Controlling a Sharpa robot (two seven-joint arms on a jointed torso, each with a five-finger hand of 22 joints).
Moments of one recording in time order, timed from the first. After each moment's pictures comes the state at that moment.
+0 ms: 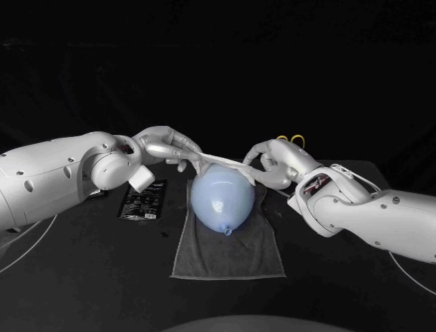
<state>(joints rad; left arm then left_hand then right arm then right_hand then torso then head) 1.29 -0.79 -0.05 1.33 -0.36 0.10 0.01 1.45 -0.15 0.65 -0.01 0.04 1.04 0.13 0.30 0.59 0.89 0.06 0.98 0.20 1.14 0.01 1.56 0.86 0.18 0.78 0.11 1.26 0.67 1.20 -0.81 -0.15 1.64 -1.33 -0.67 -0.13 1.30 -0.15 0.56 0.02 0.26 0.92 0.11 0.53 0.31 1.45 0.03 1.42 1.31 1.47 -0.04 1.57 1.31 0.07 1.45 0.07 1.12 1.31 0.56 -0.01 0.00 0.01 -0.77</state>
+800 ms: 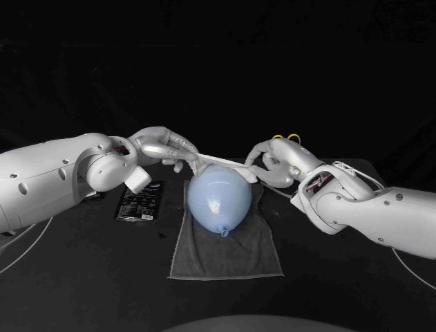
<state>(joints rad) 1.29 -0.78 -0.05 1.33 -0.35 0.10 0.01 1.43 -0.15 0.64 0.00 0.04 1.04 0.13 0.30 0.59 0.89 0.06 0.98 0.20 1.15 0.01 1.56 0.84 0.18 0.78 0.11 1.26 0.67 1.21 -0.84 -0.14 1.64 -1.32 -0.65 -0.10 1.30 -0.09 0.69 -0.03 0.06 0.93 0.10 0.58 0.33 1.46 0.02 1.45 1.31 1.47 -0.04 1.57 1.31 0.07 1.45 0.06 1.16 1.31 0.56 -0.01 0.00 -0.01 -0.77</state>
